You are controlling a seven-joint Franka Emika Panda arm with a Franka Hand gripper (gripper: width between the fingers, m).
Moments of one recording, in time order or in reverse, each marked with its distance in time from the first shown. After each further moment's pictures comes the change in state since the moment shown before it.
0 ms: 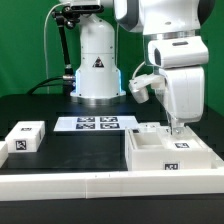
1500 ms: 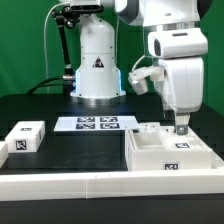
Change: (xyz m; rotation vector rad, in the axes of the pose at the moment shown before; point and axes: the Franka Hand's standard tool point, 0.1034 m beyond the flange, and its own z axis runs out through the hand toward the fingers) arm 0.004 -0.034 -0.030 -0.012 -0.027 -0.023
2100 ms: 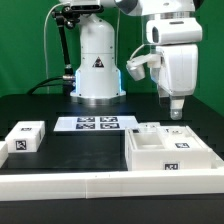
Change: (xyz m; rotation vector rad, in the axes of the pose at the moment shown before) arm -0.003 -0.011 0.000 0.008 -0.007 -0.001
